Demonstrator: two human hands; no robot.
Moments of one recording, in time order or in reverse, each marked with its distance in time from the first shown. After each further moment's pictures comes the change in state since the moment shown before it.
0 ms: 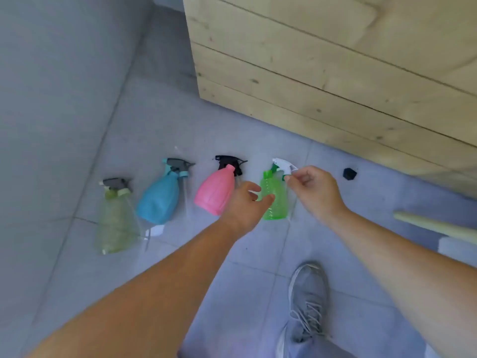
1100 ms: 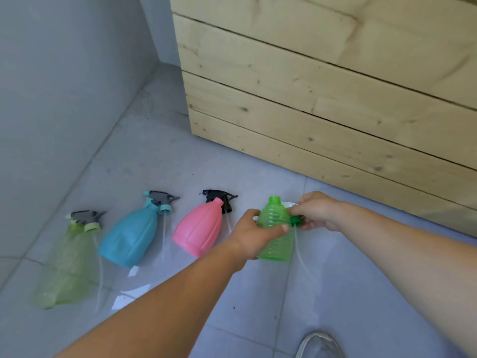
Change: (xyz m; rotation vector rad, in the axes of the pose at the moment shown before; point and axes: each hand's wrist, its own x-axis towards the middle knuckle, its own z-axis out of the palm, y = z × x) left_hand 0.063 -0.027 0.046 -0.187 -0.101 0.040; right_hand 0.089 0.041 -0.002 -0.057 -0.331 0.303
